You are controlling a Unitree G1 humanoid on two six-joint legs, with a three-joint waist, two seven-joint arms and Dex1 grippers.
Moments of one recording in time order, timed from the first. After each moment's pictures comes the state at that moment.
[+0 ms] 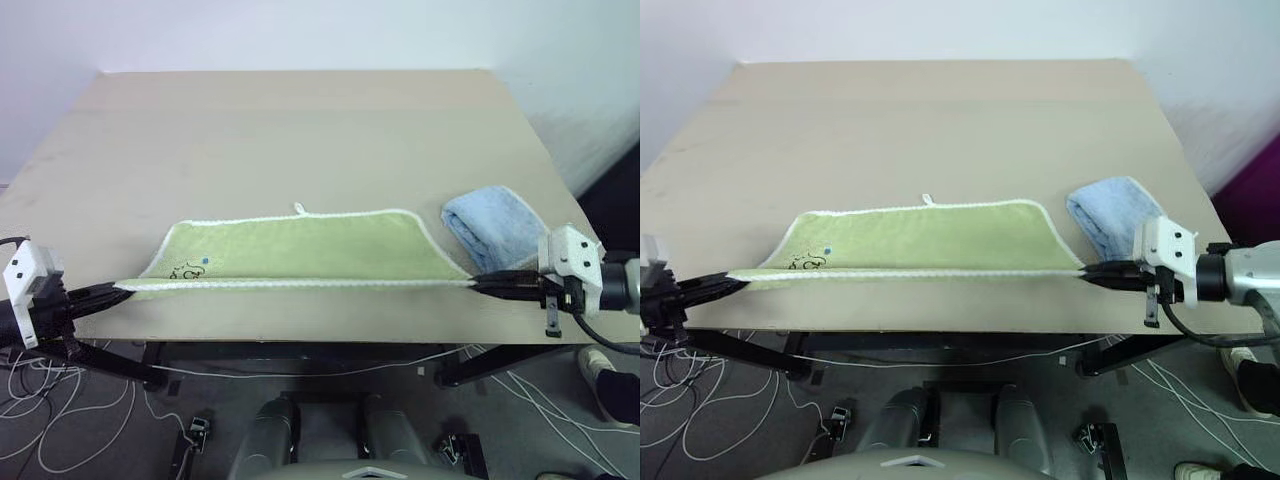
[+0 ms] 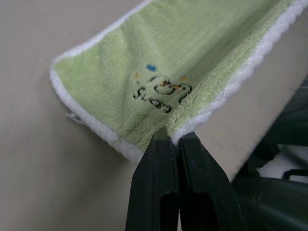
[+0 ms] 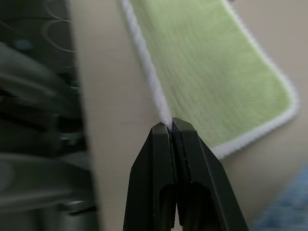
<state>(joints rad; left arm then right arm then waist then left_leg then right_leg) 0.17 1.02 0.53 0.06 -0.55 0.30 -1.28 0.00 -1.13 -0.26 -0.23 0.53 0.26 1.28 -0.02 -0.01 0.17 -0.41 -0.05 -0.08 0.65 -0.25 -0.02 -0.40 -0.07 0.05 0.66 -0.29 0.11</state>
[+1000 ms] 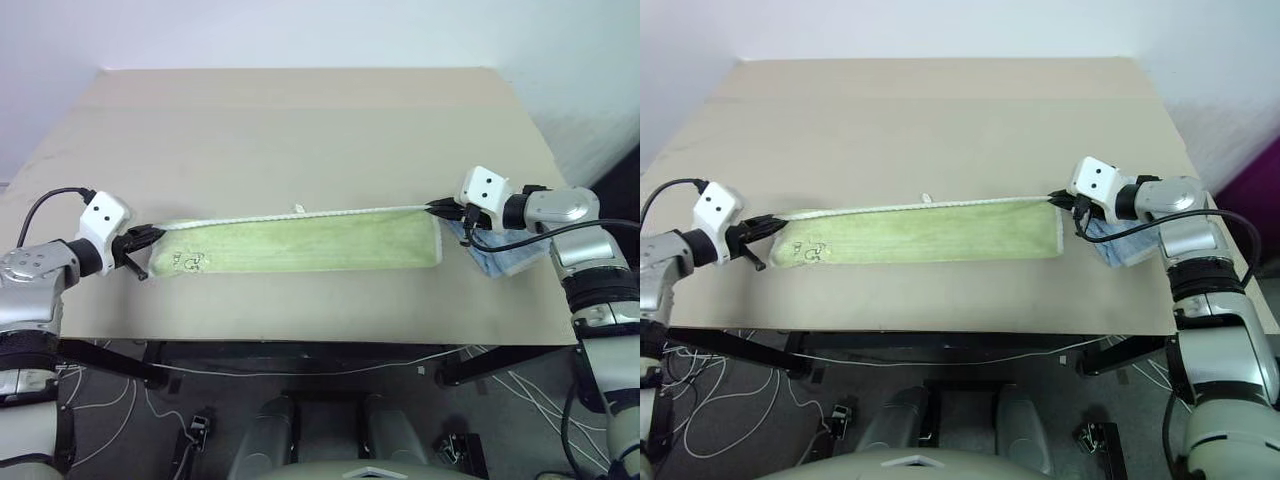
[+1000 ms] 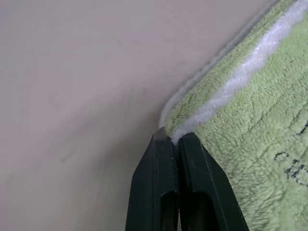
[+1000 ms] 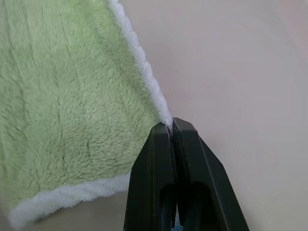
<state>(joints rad) -0.47 0.84 0.15 0.59 -0.16 0.02 -0.94 -0.81 -0.75 0.14 0.75 -0.01 -0.25 1.09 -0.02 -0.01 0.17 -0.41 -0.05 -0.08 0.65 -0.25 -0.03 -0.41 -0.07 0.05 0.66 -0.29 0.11</state>
